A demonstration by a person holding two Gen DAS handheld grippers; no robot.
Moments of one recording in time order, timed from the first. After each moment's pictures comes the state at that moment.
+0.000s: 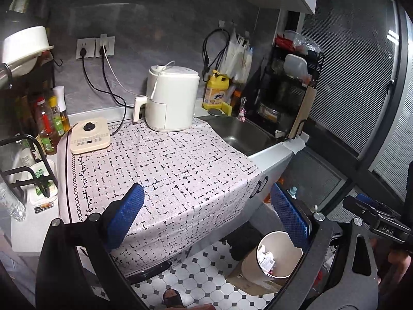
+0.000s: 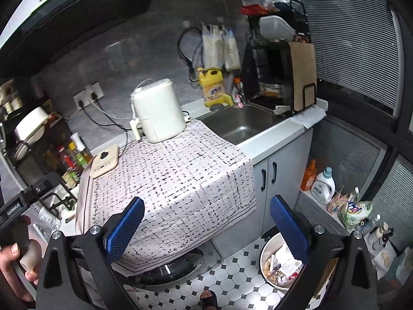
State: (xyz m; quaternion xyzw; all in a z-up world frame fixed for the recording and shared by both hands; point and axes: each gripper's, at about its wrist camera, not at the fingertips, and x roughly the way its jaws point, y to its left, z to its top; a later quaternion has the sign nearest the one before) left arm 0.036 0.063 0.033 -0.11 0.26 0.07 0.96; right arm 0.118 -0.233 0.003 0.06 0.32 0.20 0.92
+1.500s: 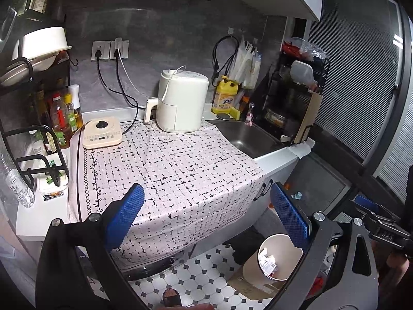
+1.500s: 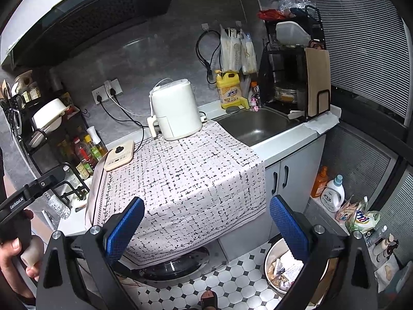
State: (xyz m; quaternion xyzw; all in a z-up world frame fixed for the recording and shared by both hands) left arm 0.005 0.052 0.034 -0.12 0.25 0.10 0.96; right arm 0.102 -0.232 0.002 0.05 0.31 0.24 0.92
